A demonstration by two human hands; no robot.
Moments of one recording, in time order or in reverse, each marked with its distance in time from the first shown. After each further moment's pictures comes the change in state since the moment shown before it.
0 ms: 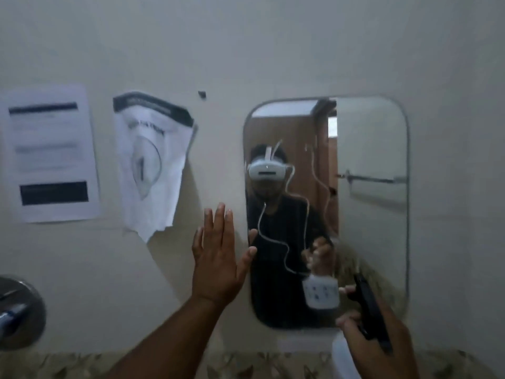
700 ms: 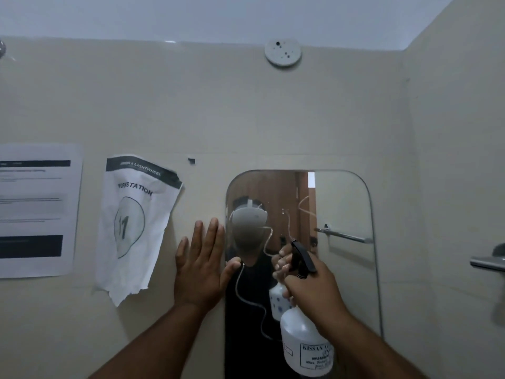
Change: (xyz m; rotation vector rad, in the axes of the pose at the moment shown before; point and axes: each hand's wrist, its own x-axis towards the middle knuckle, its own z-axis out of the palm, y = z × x) left_hand 0.107 -0.002 0.011 0.258 0.160 0.061; right_hand 0.098 -0.137 0.055 -0.178 -0.234 -0.200
